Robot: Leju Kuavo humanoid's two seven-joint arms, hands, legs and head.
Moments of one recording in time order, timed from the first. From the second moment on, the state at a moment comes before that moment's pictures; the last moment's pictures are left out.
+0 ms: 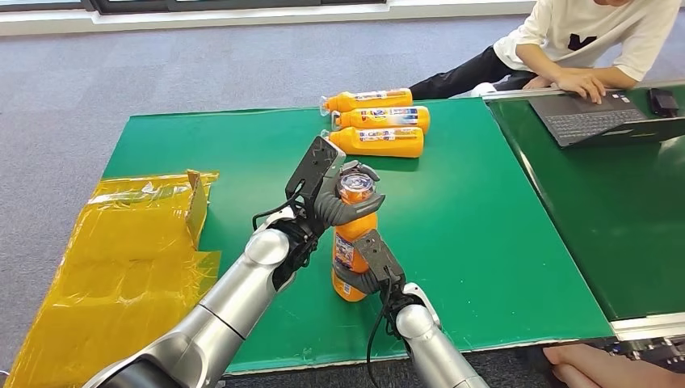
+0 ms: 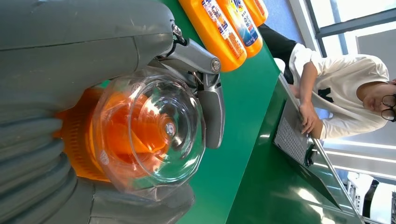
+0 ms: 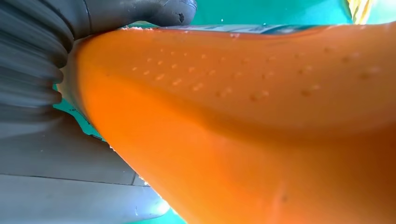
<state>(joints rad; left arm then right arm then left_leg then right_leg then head) -0.72 -0.34 -0.54 -0.71 0.22 -0.19 0.00 -0.28 0.16 0.32 -0.99 0.16 0.00 -0.17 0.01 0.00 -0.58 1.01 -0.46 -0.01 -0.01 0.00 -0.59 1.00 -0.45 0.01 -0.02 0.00</state>
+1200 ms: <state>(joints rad) -0.72 -0.34 -0.55 -0.70 0.21 -0.19 0.00 -0.28 0.16 0.32 -0.99 0.16 0.00 -0.17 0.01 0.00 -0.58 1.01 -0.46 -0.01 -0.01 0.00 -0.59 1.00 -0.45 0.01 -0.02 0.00</state>
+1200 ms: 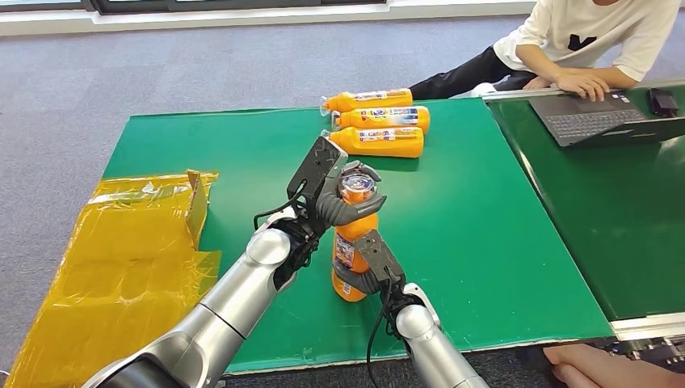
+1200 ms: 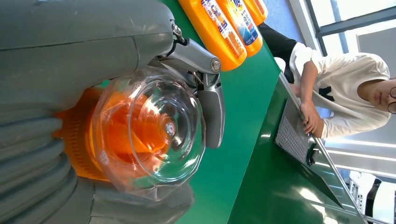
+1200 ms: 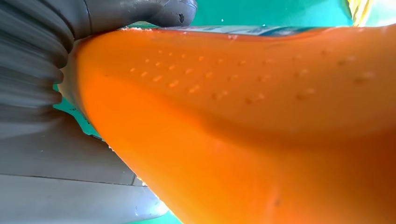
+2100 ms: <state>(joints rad) -0.60 -0.26 -0.45 -0.93 0.11 -0.12 -0.03 -0.17 0.14 0.27 -1.14 0.20 -0.05 -0.10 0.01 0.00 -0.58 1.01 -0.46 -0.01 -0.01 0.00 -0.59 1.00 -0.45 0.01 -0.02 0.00</state>
